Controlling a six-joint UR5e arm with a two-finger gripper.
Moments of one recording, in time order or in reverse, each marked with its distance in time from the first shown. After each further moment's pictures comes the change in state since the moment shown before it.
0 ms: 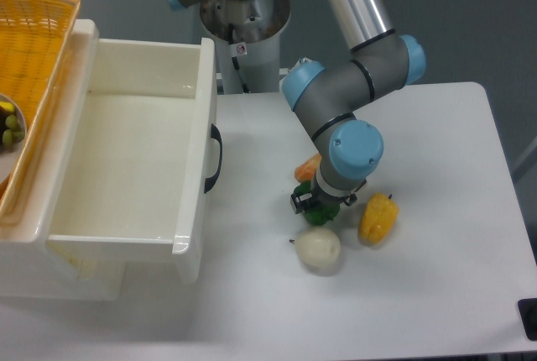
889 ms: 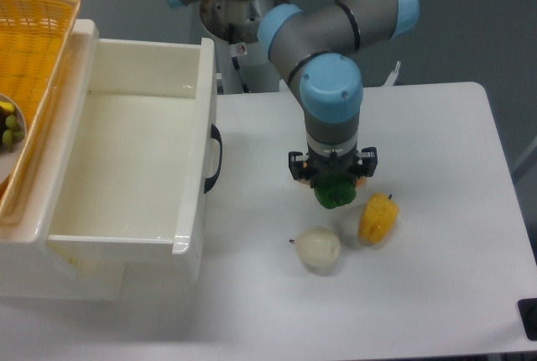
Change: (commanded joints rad) arm -0.052 0.164 0.031 -0.034 0.092 0.481
